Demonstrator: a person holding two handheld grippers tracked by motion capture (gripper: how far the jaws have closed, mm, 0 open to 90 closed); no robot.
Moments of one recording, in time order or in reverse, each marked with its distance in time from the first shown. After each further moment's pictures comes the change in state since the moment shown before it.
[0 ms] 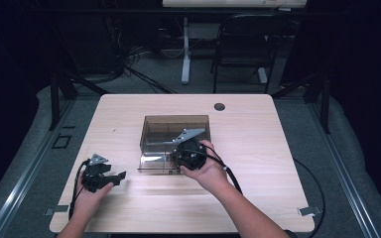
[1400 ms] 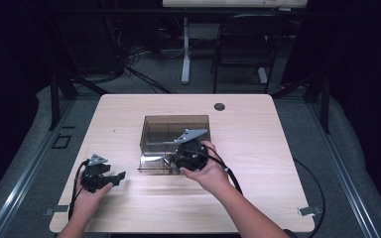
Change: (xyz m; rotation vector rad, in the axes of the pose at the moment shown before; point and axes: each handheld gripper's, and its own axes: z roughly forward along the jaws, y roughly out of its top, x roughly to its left) left arm 0.001 -0.001 -0.001 -0.001 0.004 -0.003; right arm 0.000 -0.002 -0.005 -0.021 -0.002 0.021
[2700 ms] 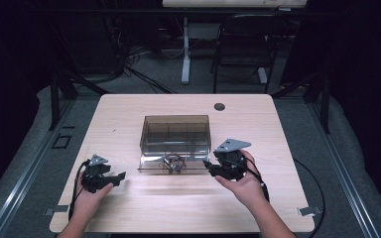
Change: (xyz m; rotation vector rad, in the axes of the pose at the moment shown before) left arm -0.001 -0.001 0.001 0.007 0.007 0.000; right arm -0.044 -0.070 -0.058 -0.046 -0.158 0.061
